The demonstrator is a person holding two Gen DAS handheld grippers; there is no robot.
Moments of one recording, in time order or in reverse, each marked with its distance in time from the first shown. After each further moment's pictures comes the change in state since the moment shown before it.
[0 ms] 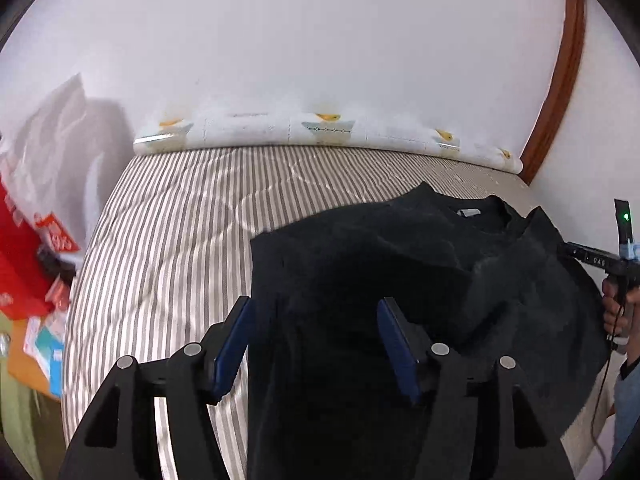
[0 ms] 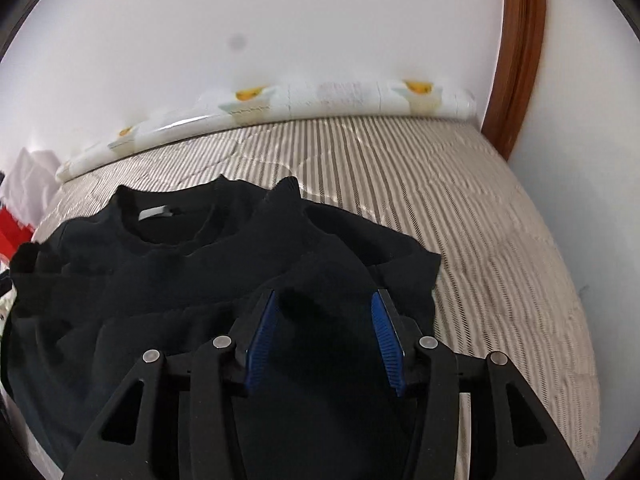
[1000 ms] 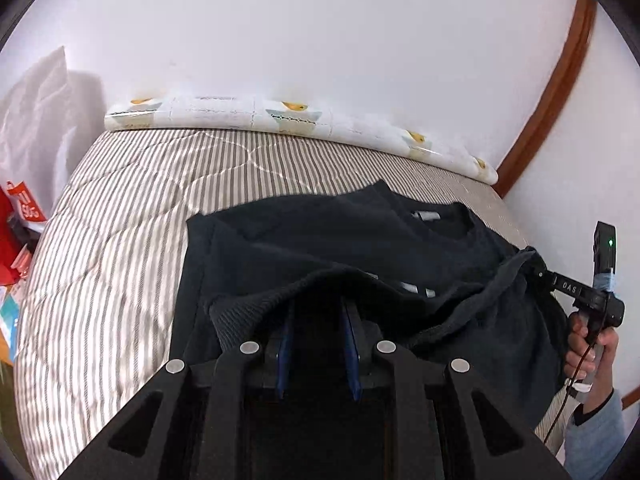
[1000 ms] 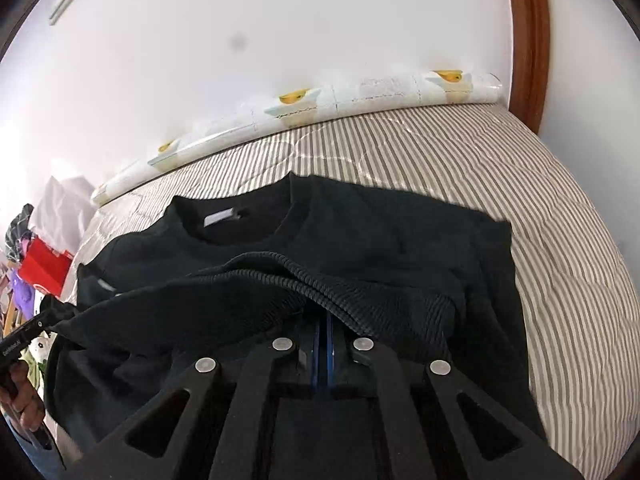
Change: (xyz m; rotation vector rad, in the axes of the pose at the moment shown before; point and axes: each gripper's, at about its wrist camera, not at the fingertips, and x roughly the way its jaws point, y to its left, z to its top) left arm 0.002 -0.031 -0.003 -0.113 0.025 -0.113; right arm -0.018 0.031 -0.010 0.087 -0.017 0.119
